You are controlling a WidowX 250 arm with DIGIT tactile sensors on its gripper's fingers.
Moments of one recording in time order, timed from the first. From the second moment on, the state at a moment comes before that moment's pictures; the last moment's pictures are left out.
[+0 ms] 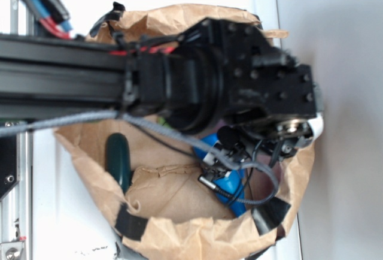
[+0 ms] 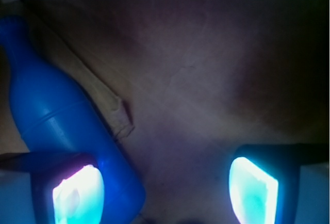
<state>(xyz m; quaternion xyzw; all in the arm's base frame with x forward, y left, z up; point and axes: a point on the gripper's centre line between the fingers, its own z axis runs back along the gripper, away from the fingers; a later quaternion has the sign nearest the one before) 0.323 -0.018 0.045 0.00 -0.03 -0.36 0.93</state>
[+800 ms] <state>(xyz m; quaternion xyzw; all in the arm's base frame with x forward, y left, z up) 0.270 -0.013 0.062 -0.05 -0.02 -0.39 0.92</state>
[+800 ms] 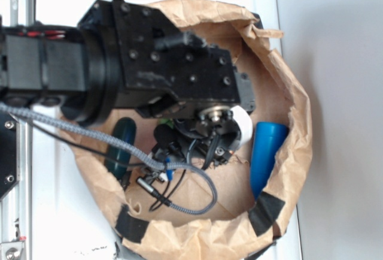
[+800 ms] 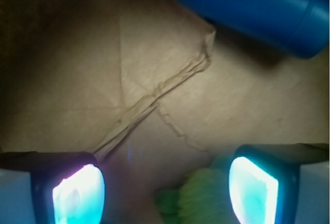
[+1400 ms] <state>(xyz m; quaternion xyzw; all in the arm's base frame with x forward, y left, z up) 0.285 -0.016 0.073 -0.05 -0.02 -0.34 0.94</state>
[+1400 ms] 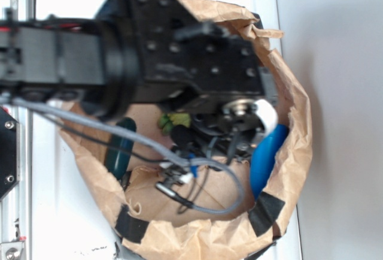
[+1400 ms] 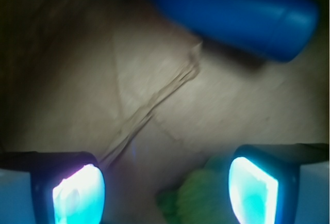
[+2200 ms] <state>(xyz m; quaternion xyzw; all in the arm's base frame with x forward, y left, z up) 0.309 -0.015 0.095 -0.10 -0.05 -0.34 0.93</state>
